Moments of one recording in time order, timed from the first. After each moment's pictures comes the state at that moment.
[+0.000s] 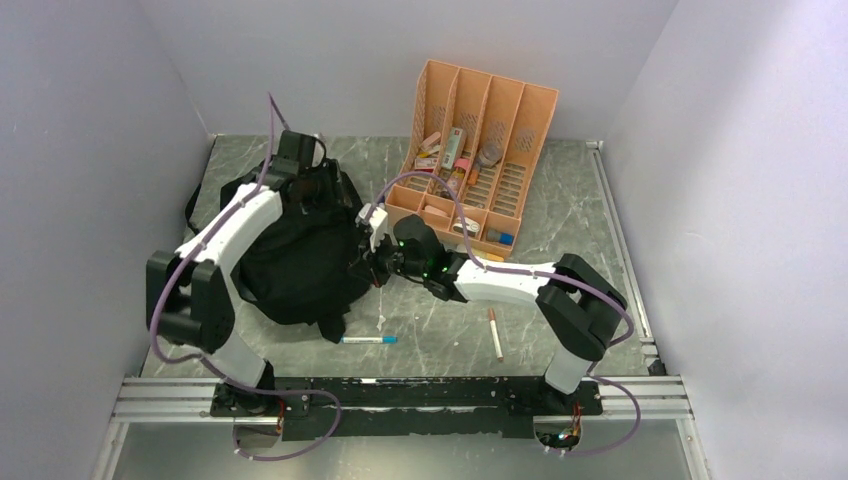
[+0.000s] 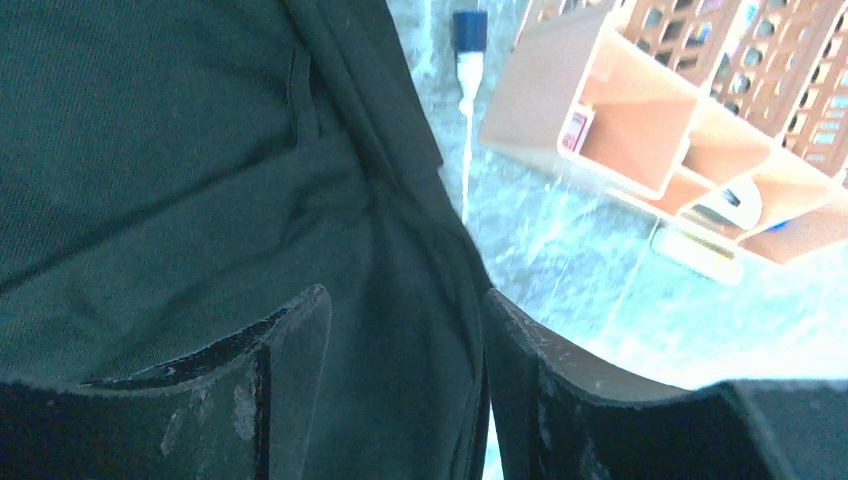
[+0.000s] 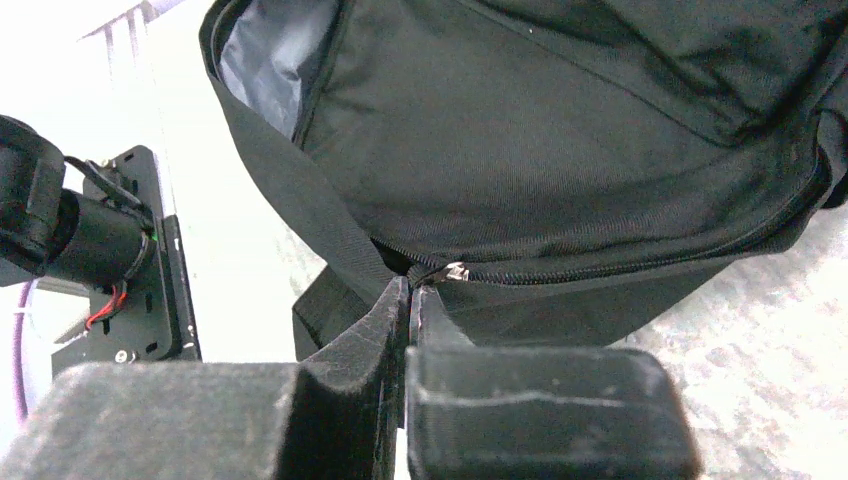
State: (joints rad) left arm -0.27 1.66 1.36 -0.57 0.10 -0.48; right arm 0.95 1.70 0.99 0.38 -0.31 0.15
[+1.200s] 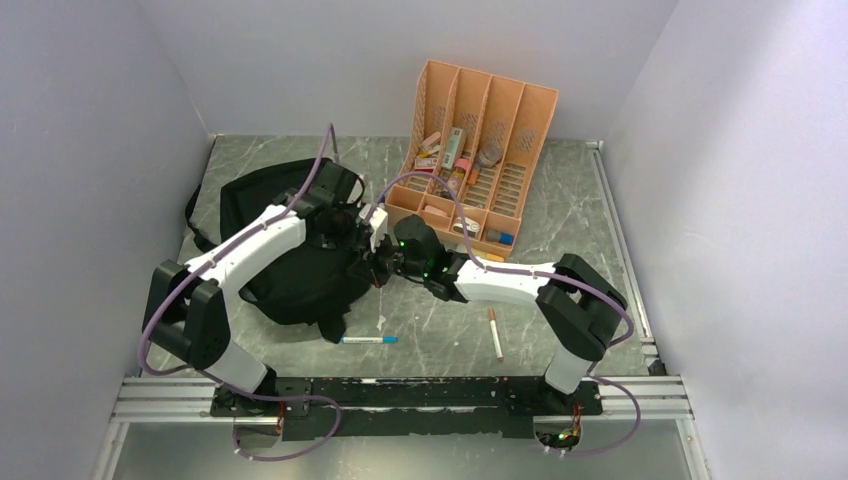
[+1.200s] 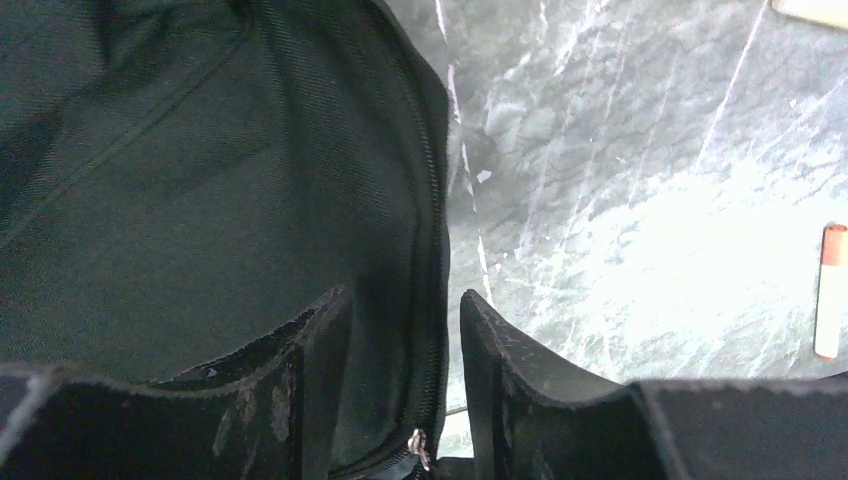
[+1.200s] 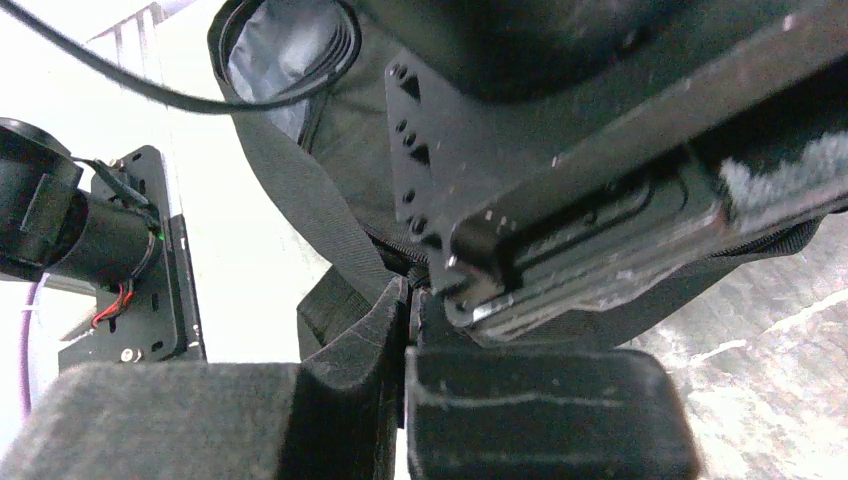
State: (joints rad) left arm -0.50 1.54 1.21 -0.70 0.00 -0.35; right arm 0.95 1.70 0.97 0.40 -0.32 0.15
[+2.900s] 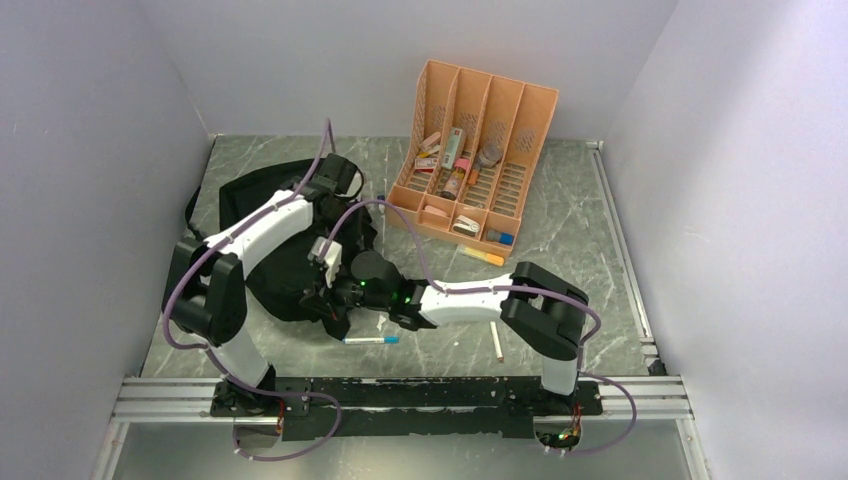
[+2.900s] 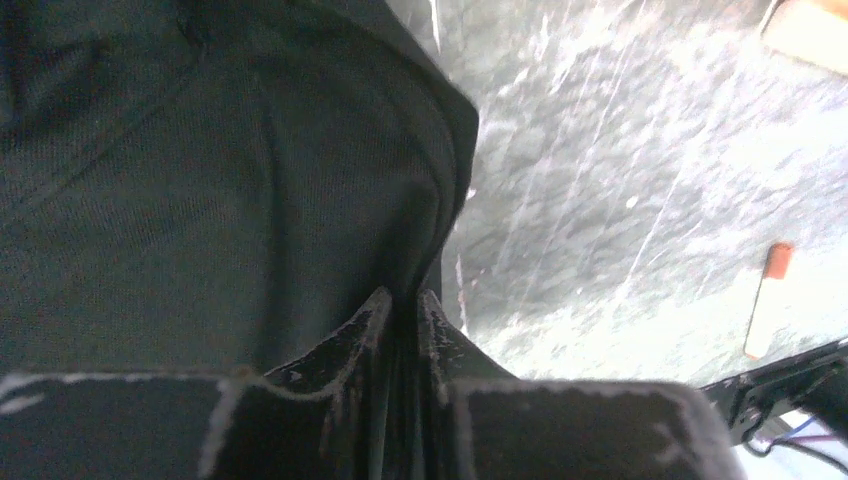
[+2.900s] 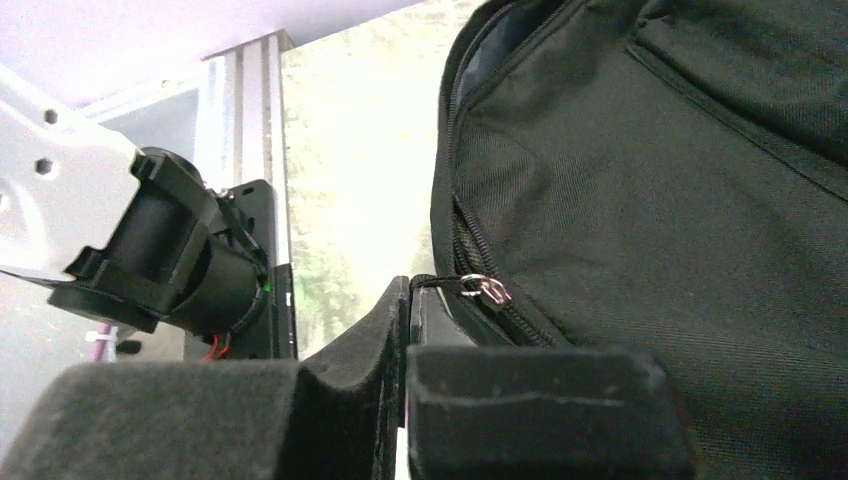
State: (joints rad) left arm -0.45 1.69 1.30 -0.74 0.12 -0.39; right arm 1.19 1.85 1.09 0.57 -0.22 0.17
